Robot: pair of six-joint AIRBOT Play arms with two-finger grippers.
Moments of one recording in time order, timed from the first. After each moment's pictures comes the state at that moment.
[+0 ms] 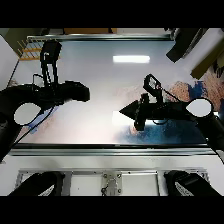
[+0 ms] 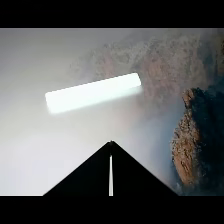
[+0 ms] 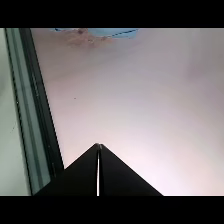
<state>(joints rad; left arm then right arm) -0.53 -0.93 1.20 1.57 -0.94 -1.84 0.31 -0.94 0.93 -0.50 1.03 0.39</state>
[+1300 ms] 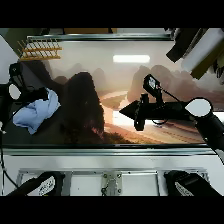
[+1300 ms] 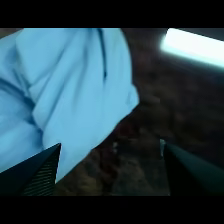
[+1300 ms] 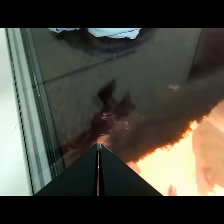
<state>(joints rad) 0.15 -1.21 1.11 1.65 -0.96 -1.72 0.31 -0.95 0.93 -0.49 1.03 0.39</state>
